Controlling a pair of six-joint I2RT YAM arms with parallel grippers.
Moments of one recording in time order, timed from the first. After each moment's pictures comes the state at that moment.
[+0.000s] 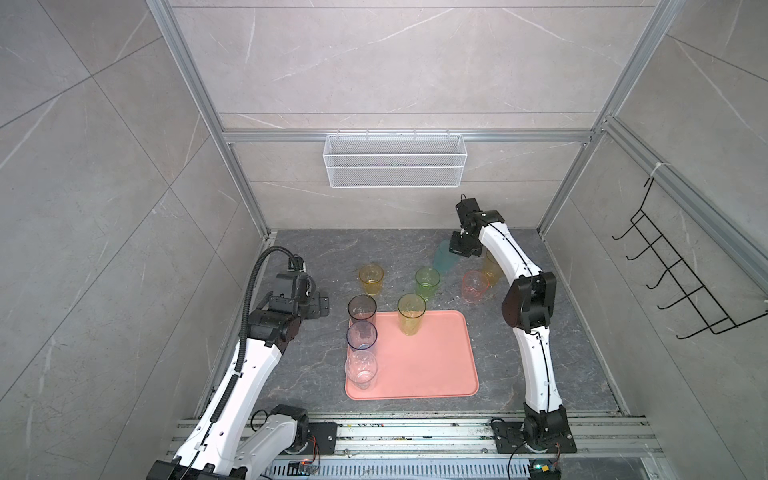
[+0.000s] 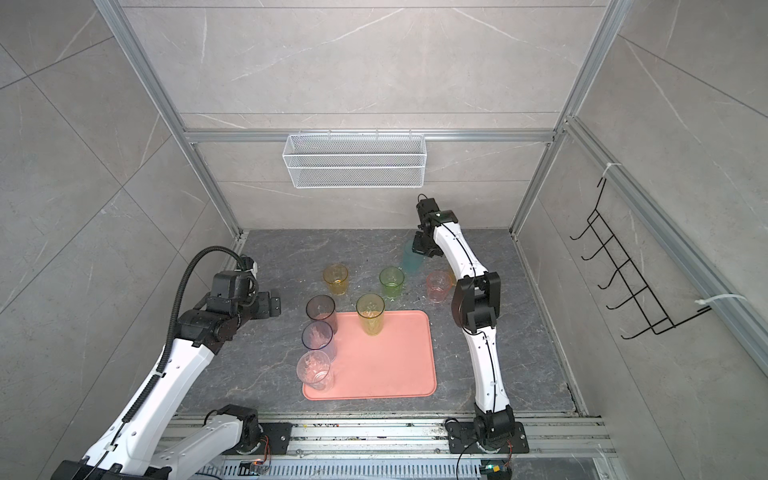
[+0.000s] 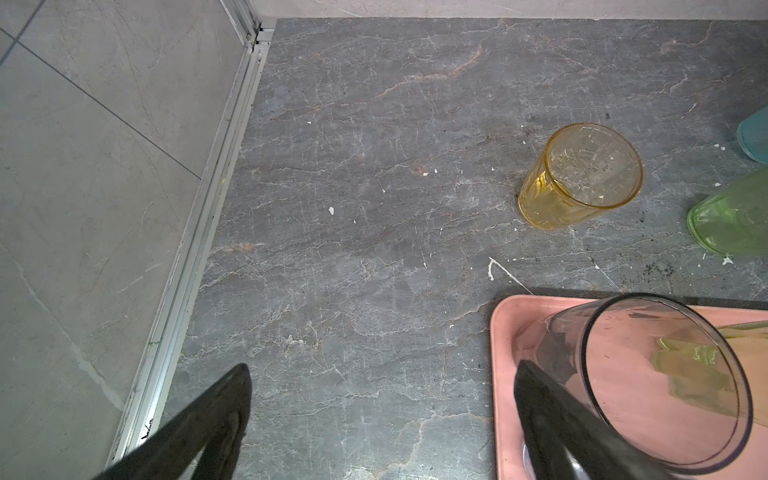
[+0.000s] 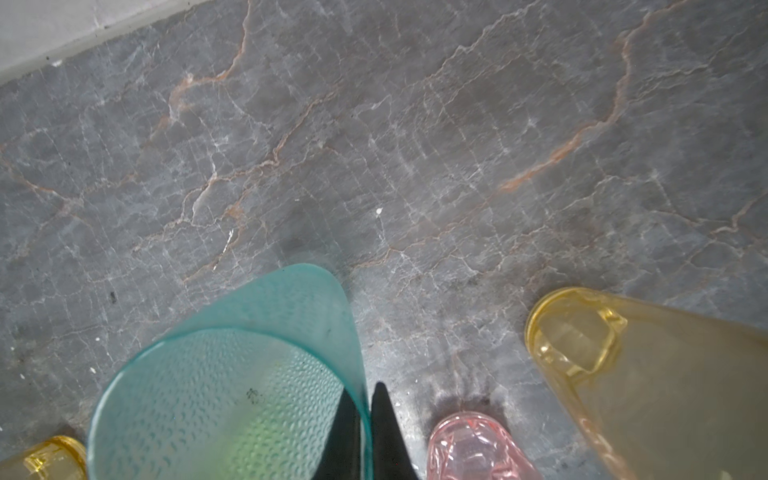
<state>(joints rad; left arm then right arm) -0.23 0.98 0.99 -0.78 -0.25 -0.15 0.24 2.42 2.40 -1.16 0.07 0.46</state>
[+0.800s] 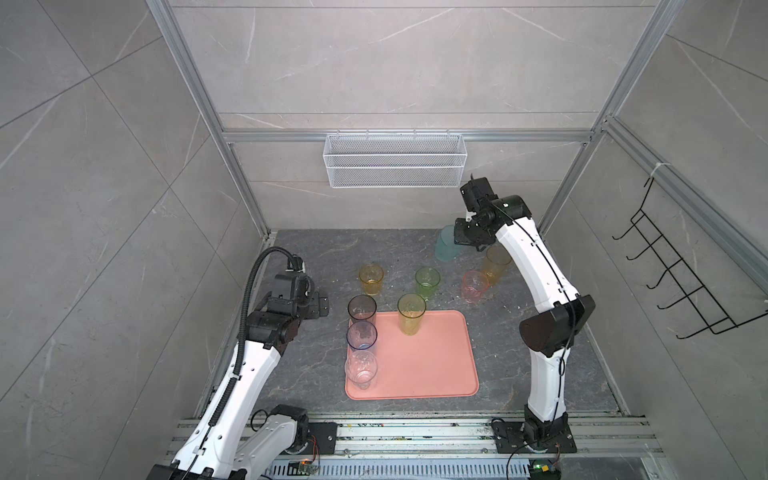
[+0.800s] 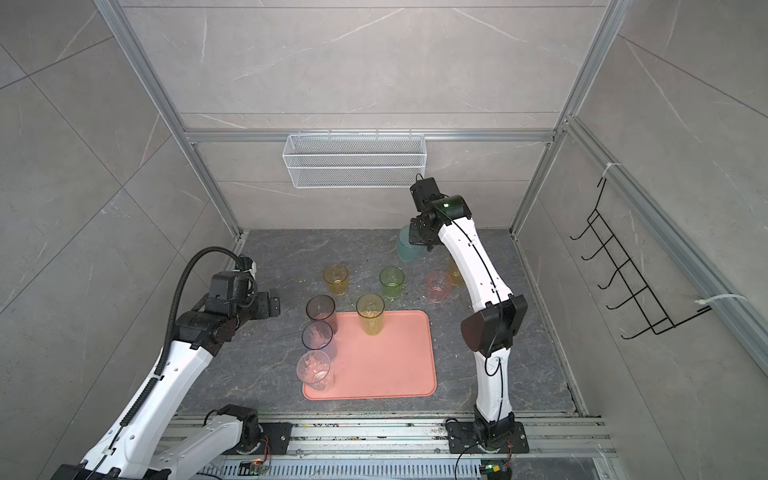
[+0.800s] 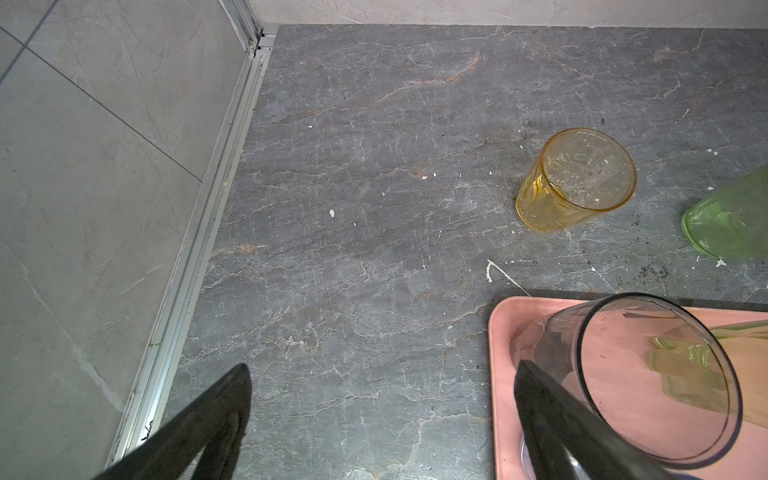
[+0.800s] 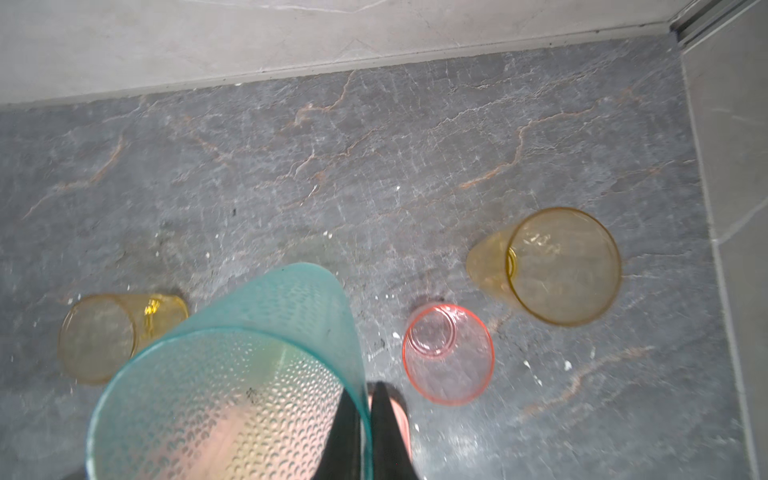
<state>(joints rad) -0.23 0.97 0.99 -0.78 -0.25 -0.15 0.38 2.04 2.36 -1.35 0.18 0.38</state>
